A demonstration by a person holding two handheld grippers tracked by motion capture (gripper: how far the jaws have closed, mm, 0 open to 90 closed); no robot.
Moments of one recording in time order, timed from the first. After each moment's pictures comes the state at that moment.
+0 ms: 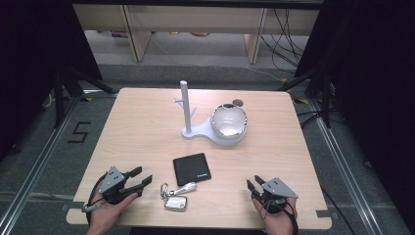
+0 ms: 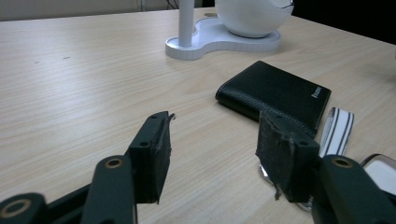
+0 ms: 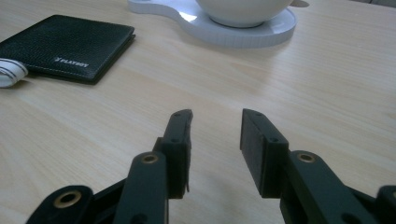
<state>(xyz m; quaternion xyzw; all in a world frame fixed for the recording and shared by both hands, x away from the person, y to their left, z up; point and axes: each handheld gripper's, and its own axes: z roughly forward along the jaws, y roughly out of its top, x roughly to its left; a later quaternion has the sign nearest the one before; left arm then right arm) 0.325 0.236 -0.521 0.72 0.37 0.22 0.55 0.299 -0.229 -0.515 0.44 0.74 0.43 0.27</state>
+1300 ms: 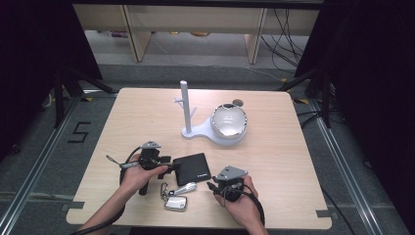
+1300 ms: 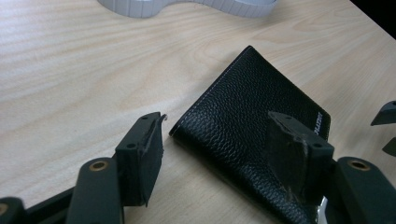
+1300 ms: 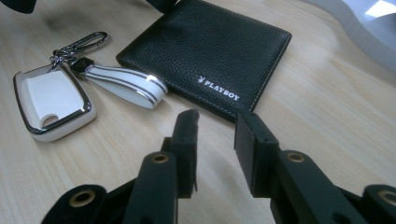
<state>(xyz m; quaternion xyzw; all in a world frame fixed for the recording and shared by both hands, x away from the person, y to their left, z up) 0.417 0.164 -0.513 0.77 0.45 0.02 0.46 0.332 -0.127 -0.497 0.34 0.85 0.38 0.15</state>
